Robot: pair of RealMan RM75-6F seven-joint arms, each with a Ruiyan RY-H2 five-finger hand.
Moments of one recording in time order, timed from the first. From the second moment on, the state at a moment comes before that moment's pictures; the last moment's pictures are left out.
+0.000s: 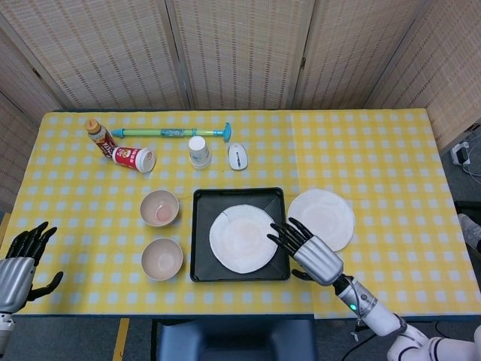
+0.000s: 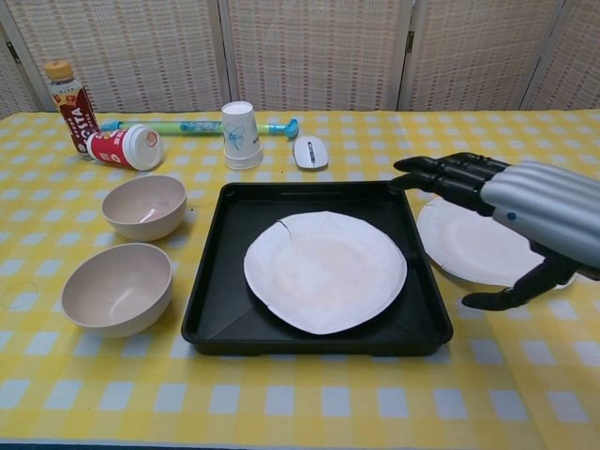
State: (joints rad) left arm -0.11 -1.03 0.00 -1.68 1.51 1.42 -0.04; right arm 0.51 -1.50 -0.12 -1.36 -1.76 1.37 -0.07
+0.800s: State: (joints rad) left arm -0.12 -1.05 0.01 -1.70 1.52 1.39 0.01; right arm 0.21 -1.72 -0.11 -0.66 -1.71 1.64 0.29
